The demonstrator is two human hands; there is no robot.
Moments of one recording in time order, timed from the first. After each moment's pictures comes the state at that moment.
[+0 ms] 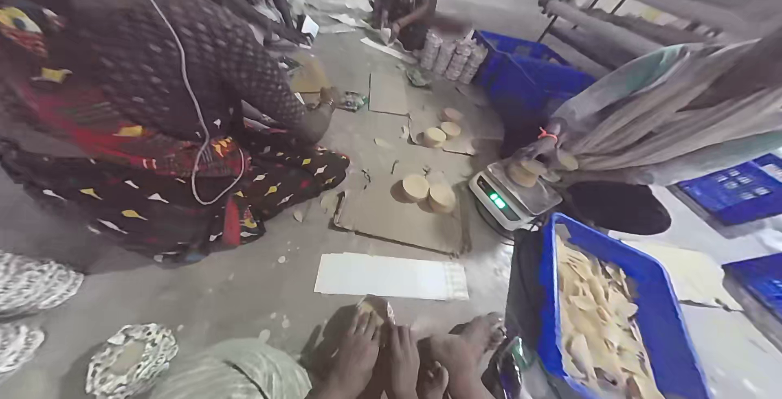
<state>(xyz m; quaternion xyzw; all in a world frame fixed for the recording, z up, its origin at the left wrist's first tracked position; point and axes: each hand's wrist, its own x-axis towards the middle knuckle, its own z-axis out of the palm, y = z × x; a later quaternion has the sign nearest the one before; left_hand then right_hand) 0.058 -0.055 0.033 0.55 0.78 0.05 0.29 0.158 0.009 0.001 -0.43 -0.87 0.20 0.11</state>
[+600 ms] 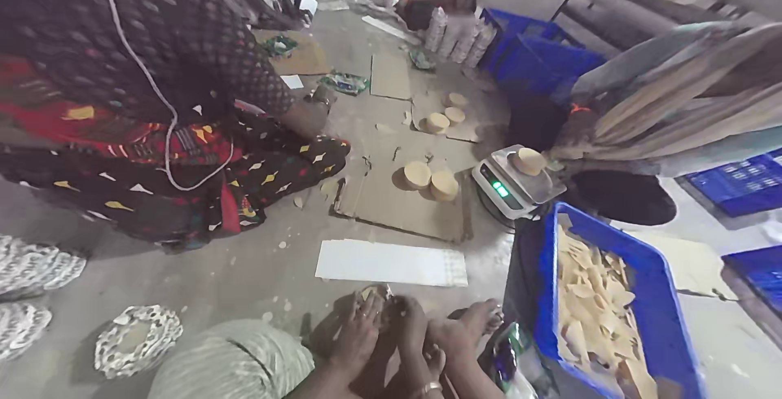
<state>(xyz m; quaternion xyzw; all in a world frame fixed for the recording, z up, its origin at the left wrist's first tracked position) 0.068 -0.060 0.026 0.57 0.79 0.09 0.20 0.150 0.046 0.009 -0.46 -0.81 0.34 0.09</state>
